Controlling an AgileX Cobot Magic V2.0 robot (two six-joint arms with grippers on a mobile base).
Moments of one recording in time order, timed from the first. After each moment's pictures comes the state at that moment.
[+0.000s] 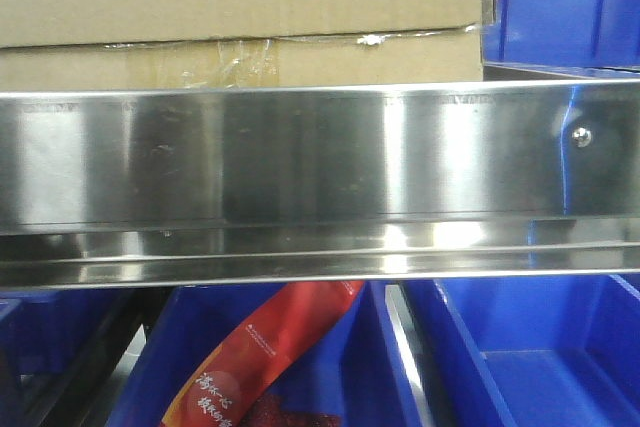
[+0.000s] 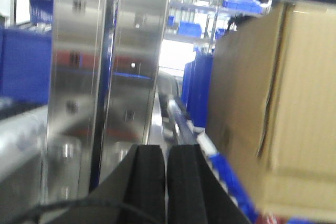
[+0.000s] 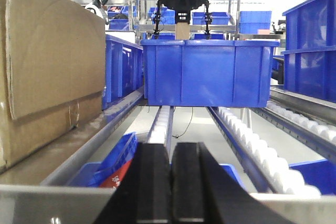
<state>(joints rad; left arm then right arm) 0.08 0.00 -0.13 0.08 0.04 -0.18 0.11 0.00 -0.05 0.12 0.00 -0.09</state>
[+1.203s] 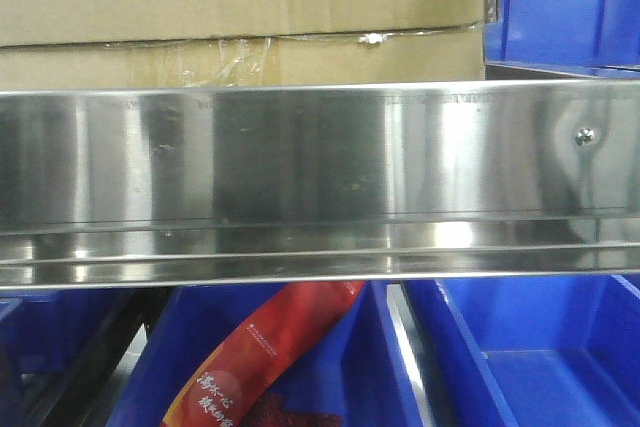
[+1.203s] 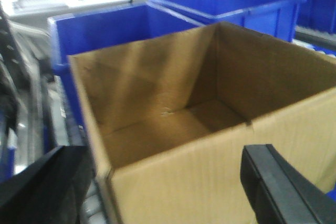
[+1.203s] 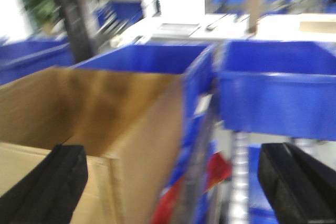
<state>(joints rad) -0.28 0.96 -1.33 -0.07 0.75 0.11 0.26 0.82 -1.25 0.29 0.70 -0.15</state>
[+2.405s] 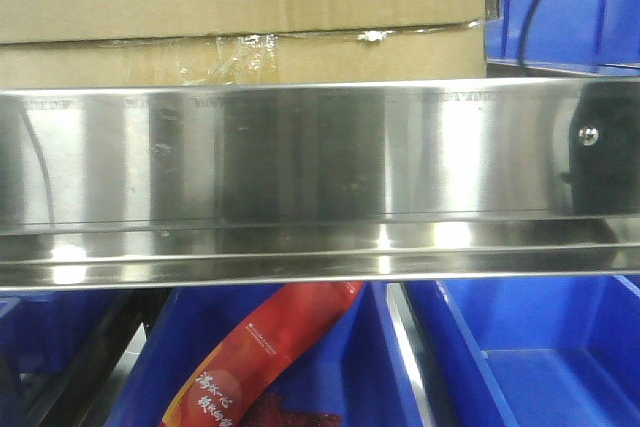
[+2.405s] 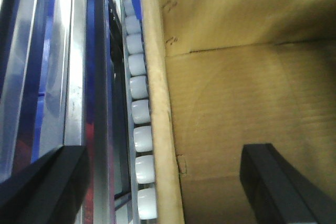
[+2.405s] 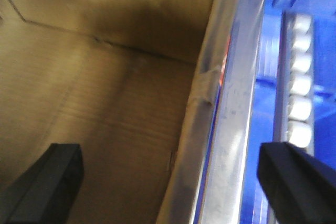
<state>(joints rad) -0.18 1.77 -2.03 0.17 1.23 -0.16 0.45 1.88 -2.17 -0.01 1.23 0.11</state>
